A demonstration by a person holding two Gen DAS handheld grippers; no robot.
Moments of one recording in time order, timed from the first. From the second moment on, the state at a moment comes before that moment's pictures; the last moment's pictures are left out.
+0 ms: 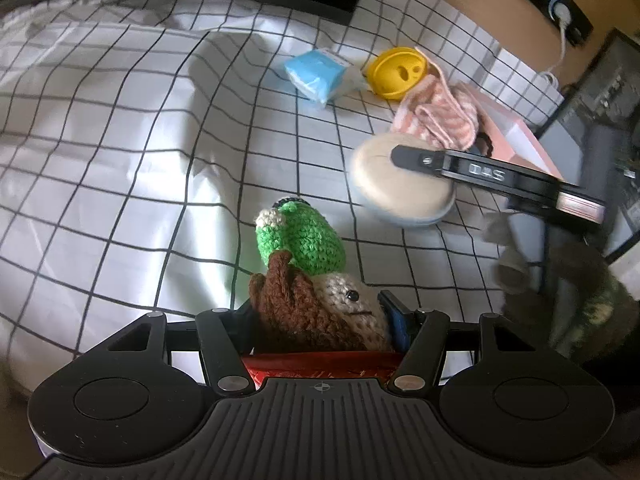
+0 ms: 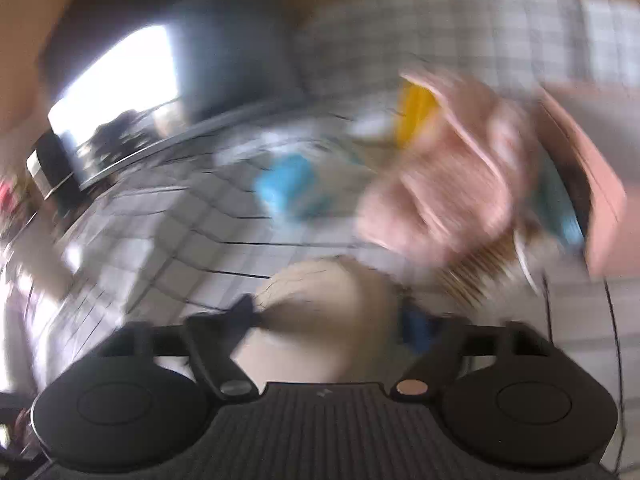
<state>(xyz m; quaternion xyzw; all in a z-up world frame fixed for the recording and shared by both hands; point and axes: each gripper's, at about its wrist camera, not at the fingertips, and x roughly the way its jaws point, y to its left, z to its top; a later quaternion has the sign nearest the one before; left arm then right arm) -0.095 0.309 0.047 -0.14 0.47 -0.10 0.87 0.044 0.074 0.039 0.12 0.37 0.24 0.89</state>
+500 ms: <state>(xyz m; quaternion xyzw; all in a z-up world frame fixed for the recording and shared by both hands) -0.090 0.330 0.039 -0.19 0.44 -0.08 0.87 0.027 0.124 0.101 0.09 0.33 0.42 0.84</state>
